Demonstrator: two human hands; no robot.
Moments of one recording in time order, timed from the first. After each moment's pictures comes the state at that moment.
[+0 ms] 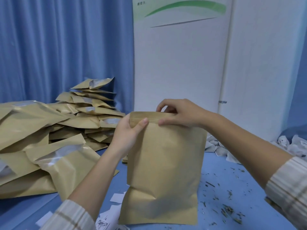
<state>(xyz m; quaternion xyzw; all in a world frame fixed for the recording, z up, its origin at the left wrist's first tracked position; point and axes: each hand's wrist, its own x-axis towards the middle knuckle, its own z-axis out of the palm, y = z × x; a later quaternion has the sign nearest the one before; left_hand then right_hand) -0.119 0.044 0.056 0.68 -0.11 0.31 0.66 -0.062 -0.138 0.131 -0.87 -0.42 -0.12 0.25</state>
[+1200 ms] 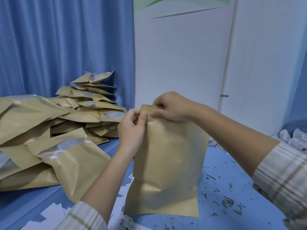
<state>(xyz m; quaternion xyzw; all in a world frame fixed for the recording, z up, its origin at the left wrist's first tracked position) -0.113 0.030 0.040 0.69 -0.04 0.43 0.58 -0.077 -0.100 0.134 -0.89 -0.41 -0.17 0.10</state>
